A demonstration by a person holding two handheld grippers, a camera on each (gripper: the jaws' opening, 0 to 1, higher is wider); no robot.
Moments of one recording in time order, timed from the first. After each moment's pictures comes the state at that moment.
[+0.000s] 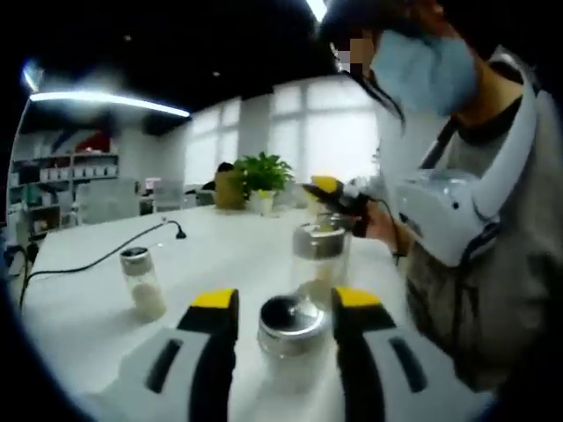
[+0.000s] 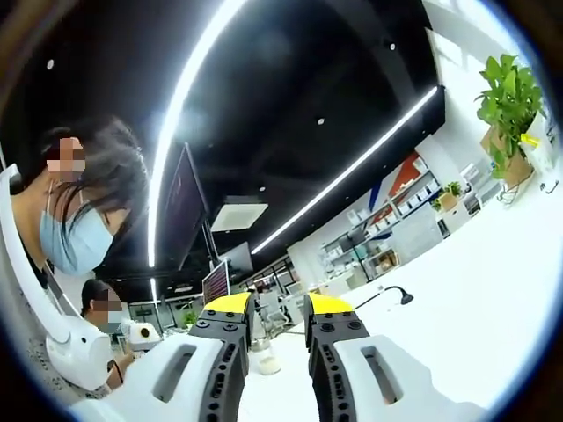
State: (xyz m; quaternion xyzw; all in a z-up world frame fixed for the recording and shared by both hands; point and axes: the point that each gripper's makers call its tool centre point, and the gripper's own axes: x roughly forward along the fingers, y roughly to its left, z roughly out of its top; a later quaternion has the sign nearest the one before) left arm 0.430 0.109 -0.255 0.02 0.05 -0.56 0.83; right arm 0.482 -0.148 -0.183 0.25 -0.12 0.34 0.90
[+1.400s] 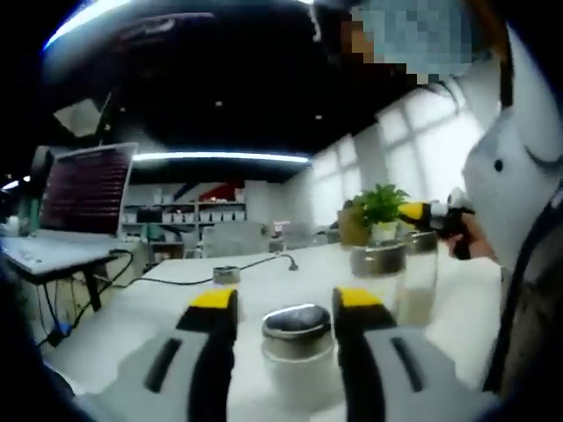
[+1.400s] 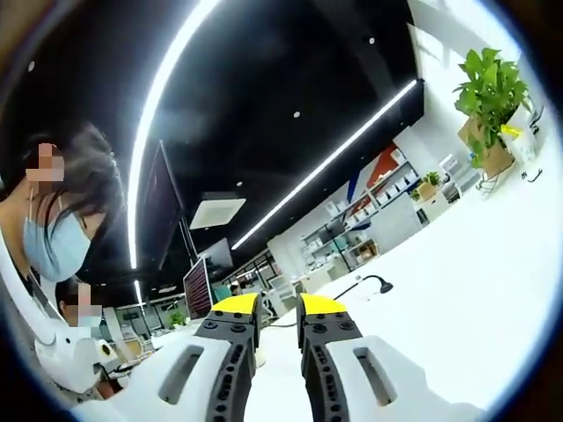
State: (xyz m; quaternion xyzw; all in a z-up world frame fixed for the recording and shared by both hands) left arm 0.441 0.120 -0.260 -0.01 -0.07 -0.23 0.97; right arm 0.494 -0.170 -0.201 0.27 -0.09 0.30 0.91
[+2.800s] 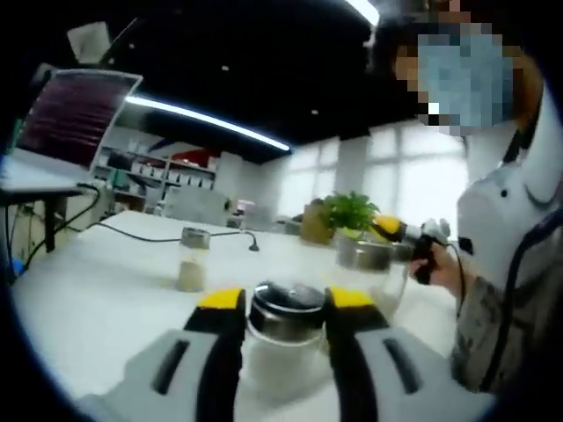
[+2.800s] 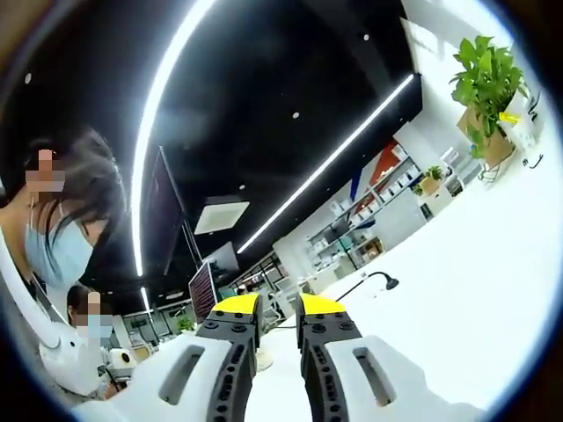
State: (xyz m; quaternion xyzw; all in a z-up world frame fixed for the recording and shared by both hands) left arm 0.446 0.111 -0.273 -0.09 0.00 -0.35 0.93; right arm 0.500 -0.168 -0.202 0.29 -0.09 0.31 0.90
